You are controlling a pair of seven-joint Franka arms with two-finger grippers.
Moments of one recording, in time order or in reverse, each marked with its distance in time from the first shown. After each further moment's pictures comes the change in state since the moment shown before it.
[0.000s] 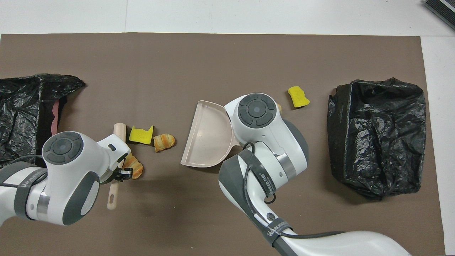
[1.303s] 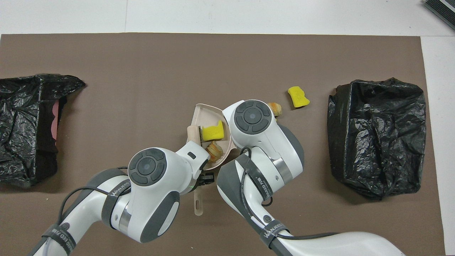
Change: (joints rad) left arm -0.392 0.096 -0.007 0.153 -0.328 0.114 -0.328; right arm 0.010 0.000 -0.003 -0.036 -0.010 0.034 0.013
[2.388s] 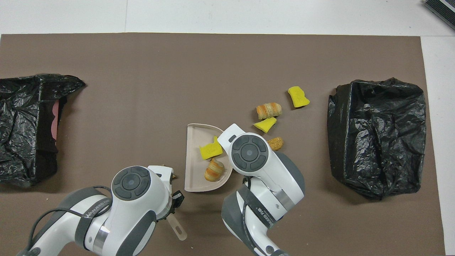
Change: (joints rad) left arm 0.035 -0.153 0.015 -0.217 0.081 -0.154 -0.482; right arm 0.049 -0.121 0.001 -0.236 -0.076 0.168 -0.146
